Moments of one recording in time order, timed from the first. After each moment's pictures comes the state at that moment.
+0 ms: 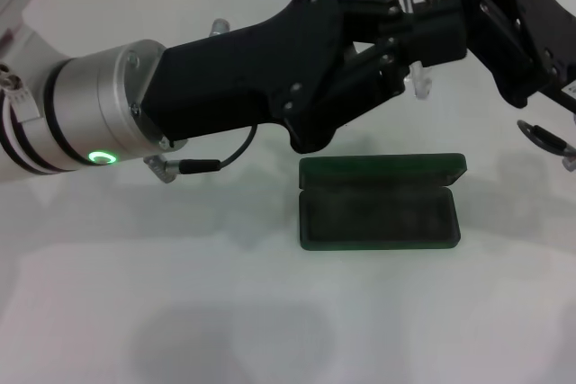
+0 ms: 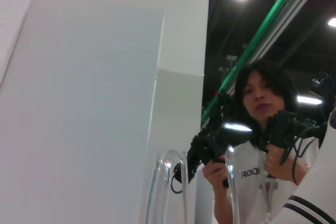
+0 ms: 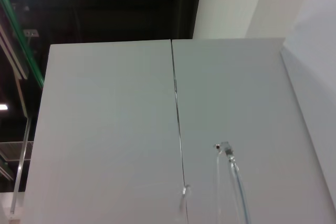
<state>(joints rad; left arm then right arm) -0.55 -2.10 1.47 0.72 0.92 1.79 -1.33 0.70 2.03 -1.33 -0.15 -0.80 -2.03 0.90</state>
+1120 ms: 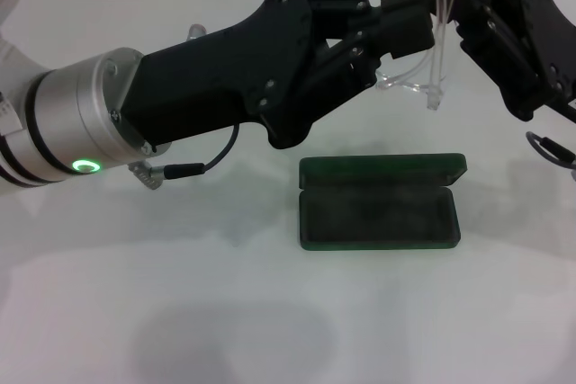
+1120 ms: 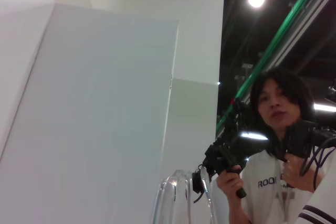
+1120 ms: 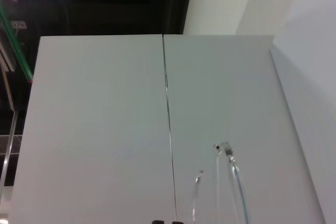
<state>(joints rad) -0.51 -2.09 1.46 0.71 0.90 1.79 -1.31 0.65 2.03 -1.33 -0.17 -0.79 -2.01 0.89</state>
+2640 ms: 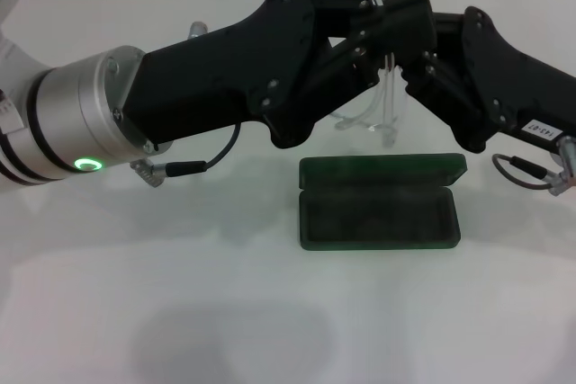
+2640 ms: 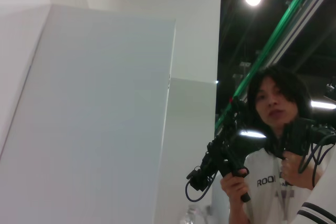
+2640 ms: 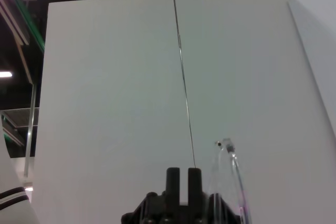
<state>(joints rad) -0.52 -2.09 1.46 0.71 0.90 1.79 -1.30 0.67 2.03 -1.46 -0.20 -0.79 -1.94 0.90</state>
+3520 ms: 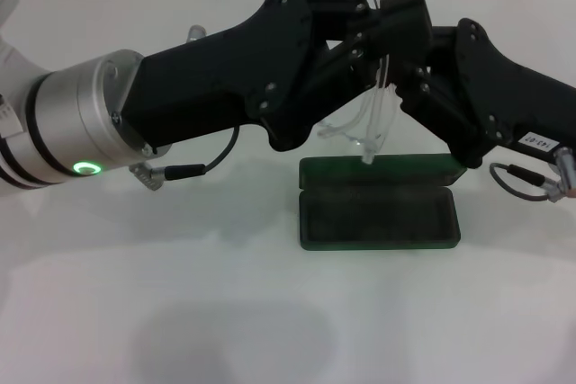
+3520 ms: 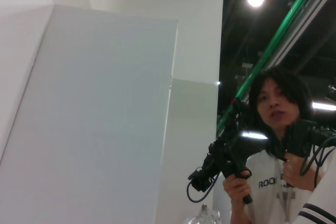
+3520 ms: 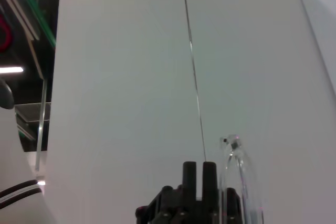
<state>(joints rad) -0.51 -2.09 1.46 0.71 0.90 1.79 -1.30 0.66 2.03 -1.50 -0.22 -0.78 -1.94 0.89</state>
